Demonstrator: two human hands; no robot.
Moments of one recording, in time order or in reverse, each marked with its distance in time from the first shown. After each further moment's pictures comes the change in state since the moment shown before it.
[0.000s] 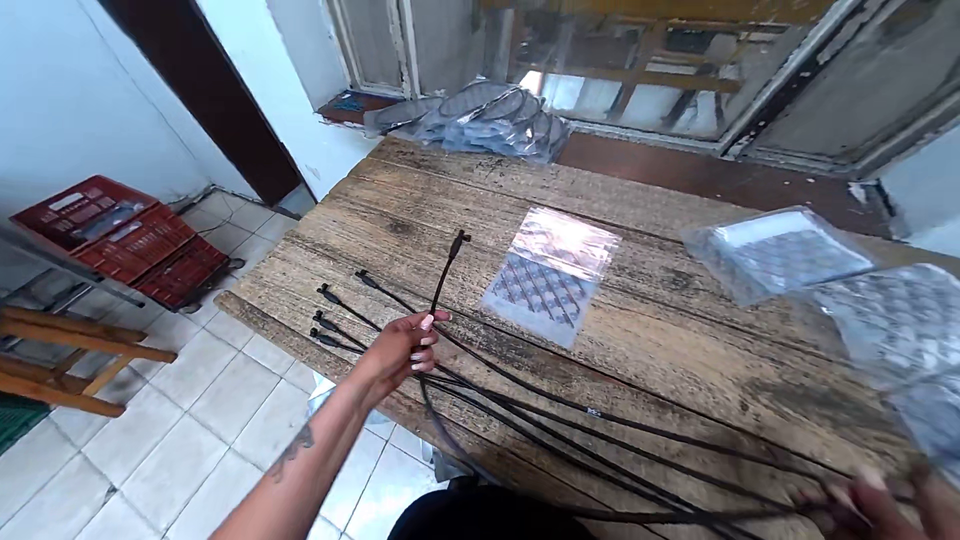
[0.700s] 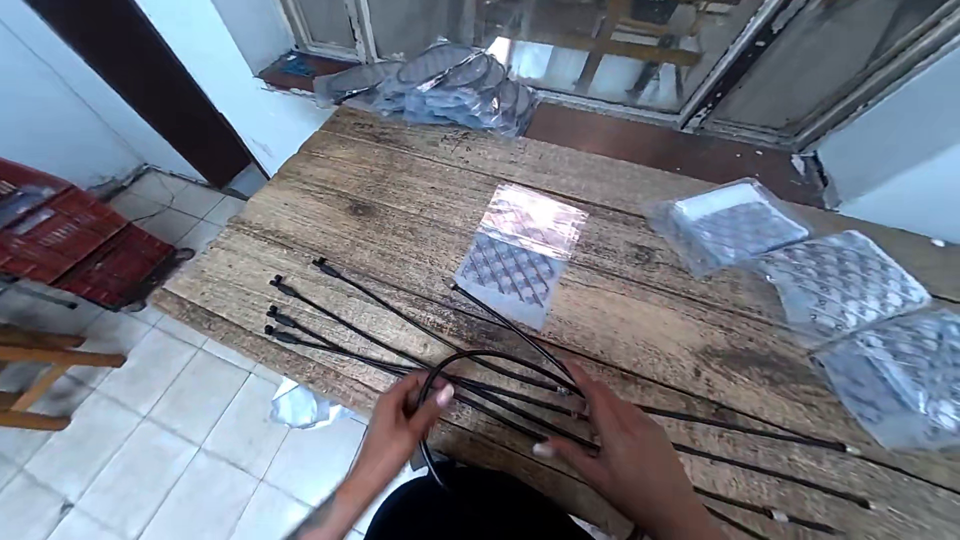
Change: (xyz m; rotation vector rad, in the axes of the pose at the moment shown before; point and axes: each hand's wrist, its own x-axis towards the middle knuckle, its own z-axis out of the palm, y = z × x) left_hand -0.042 -0.089 0.031 0.470 0.011 0.315; right_hand -0.037 0.041 0.106 -1.147 -0.657 -0.980
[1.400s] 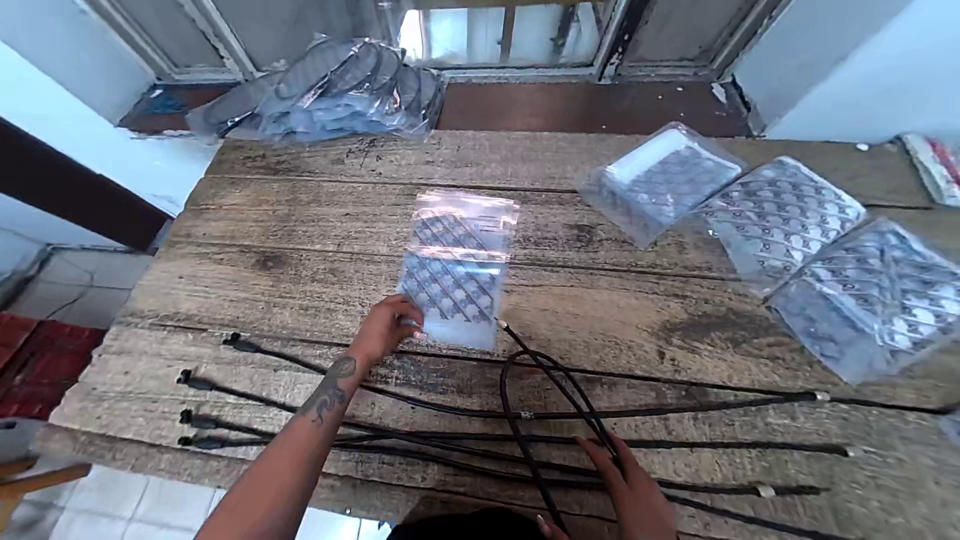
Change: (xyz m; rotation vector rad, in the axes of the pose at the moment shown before) left_hand 0.261 -0.025 0.011 0.674 -0.316 0.380; right_hand -0.061 0.013 0.000 0.211 -0.134 0.687
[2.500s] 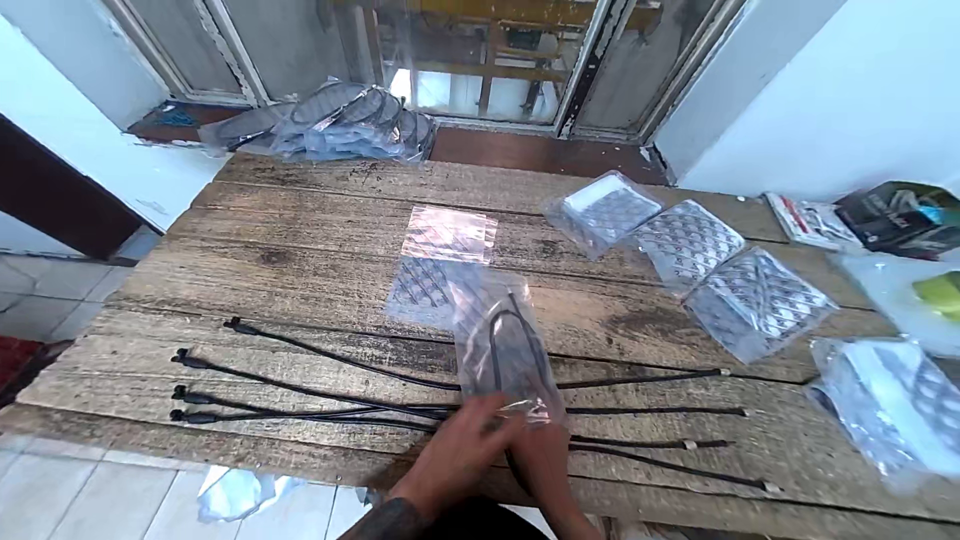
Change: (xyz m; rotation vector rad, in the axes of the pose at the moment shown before) left_hand -0.153 0.178 0.099 0.069 0.215 0.382; right_hand 0.025 -0.040 0.066 0.130 0.331 0.150
